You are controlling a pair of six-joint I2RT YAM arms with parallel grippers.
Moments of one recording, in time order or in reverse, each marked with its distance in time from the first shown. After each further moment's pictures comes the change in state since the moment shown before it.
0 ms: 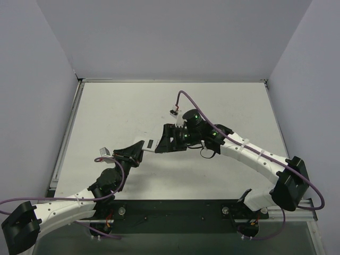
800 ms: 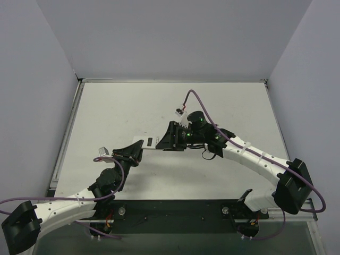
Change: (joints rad) left arm 0.003 0.005 0.000 0.026 -0.017 0.048; right arm -0.026 -0.040 -0.116 0.200 -0.019 0.213
